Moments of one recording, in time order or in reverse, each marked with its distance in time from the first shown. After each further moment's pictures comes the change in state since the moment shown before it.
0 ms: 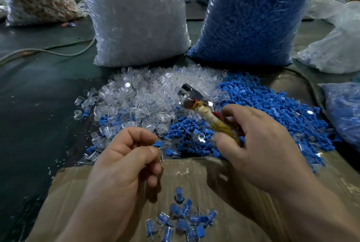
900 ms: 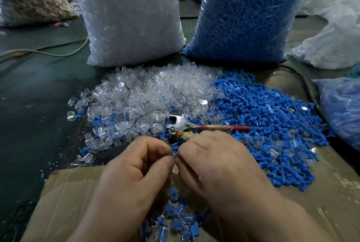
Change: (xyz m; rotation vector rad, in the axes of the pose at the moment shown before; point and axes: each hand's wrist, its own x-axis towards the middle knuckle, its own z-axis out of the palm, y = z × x) left_hand -0.006 -0.006 0.005 0.662 -0.042 0.234; right_hand -0.015 -0.036 0.019 -0.079 0.009 -0.418
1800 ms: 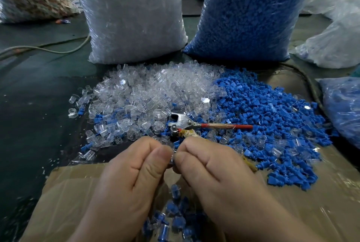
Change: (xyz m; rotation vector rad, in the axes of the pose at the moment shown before) left_hand -0.007 0.014 -0.004 0.010 0.061 0.170; right_hand -0.003 -0.016 -0.013 0.607 -0.156 0.290
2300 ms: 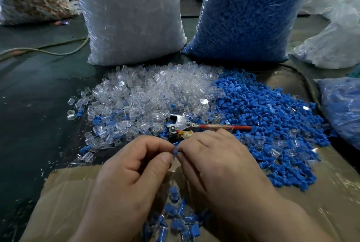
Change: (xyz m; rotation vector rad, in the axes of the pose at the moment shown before) left_hand 0.000 0.000 0.003 0.087 0.054 -0.059; right_hand 0.008 0.019 0.001 -0.559 0.115 -0.209
